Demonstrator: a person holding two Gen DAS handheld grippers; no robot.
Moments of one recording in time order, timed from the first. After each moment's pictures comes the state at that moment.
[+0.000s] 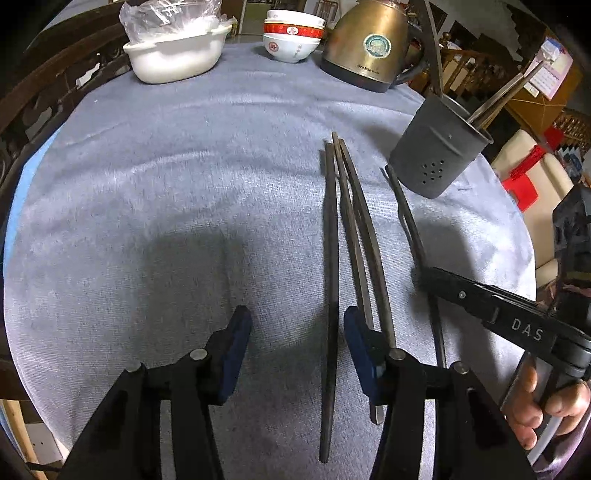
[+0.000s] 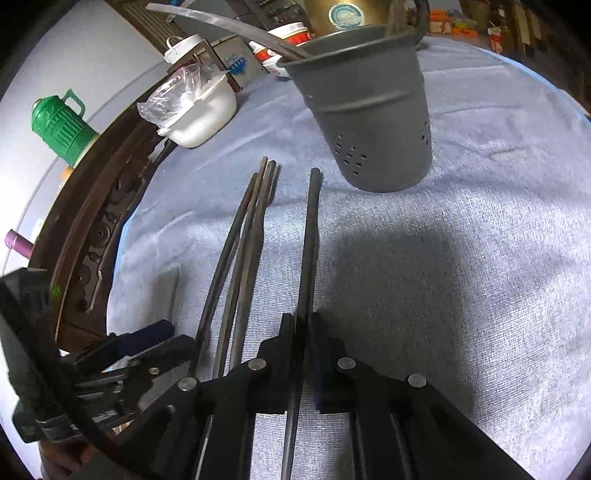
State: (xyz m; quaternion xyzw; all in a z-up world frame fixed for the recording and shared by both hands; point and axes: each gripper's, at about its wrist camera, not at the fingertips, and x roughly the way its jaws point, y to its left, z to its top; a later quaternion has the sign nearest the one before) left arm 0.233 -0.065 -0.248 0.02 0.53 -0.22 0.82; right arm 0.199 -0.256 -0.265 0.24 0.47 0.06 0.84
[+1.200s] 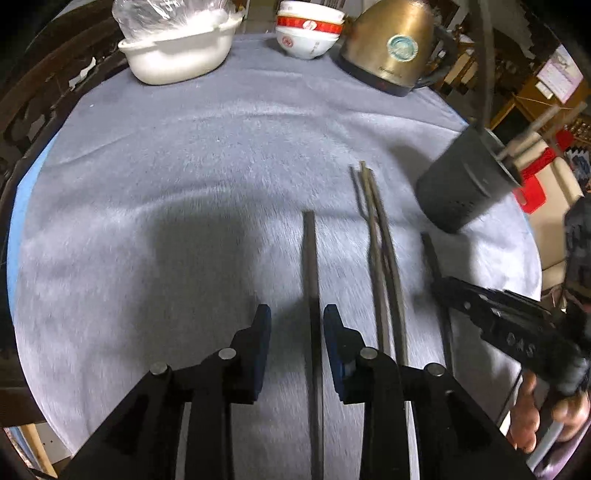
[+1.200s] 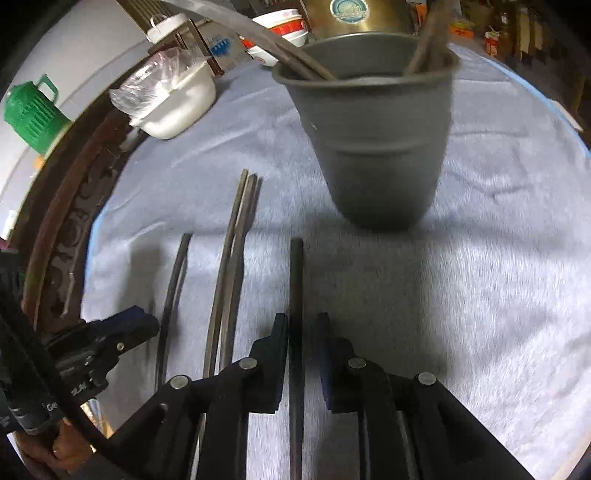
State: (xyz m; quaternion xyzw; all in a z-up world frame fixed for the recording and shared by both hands) left arm 0.291 -0.069 -0.245 0.02 0.57 -0.21 0.80; right arm 0.247 -0.256 -0.254 0.19 0.53 0.02 0.83
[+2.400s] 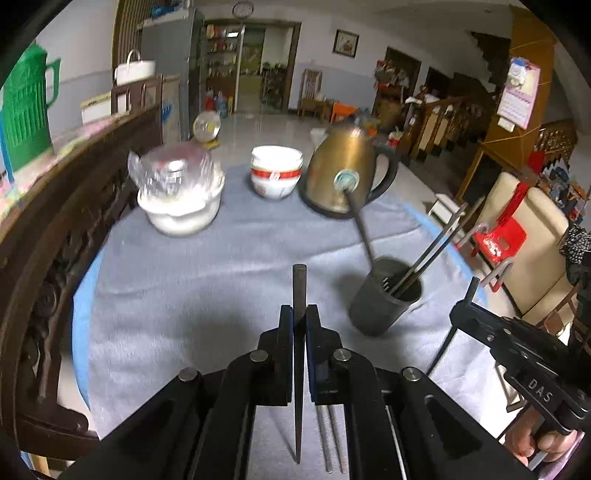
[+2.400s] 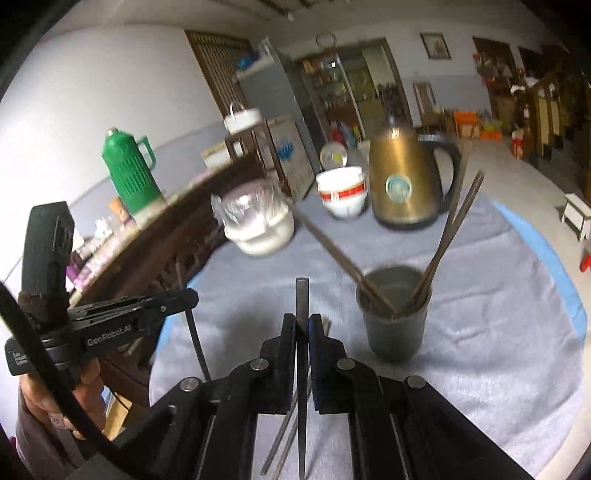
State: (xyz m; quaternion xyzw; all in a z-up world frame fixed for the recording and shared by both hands) left arm 0.238 -0.071 -0.068 0.02 0.38 -0.23 0.90; right arm 0.166 -0.263 -0.099 0.16 0.29 0.08 0.94
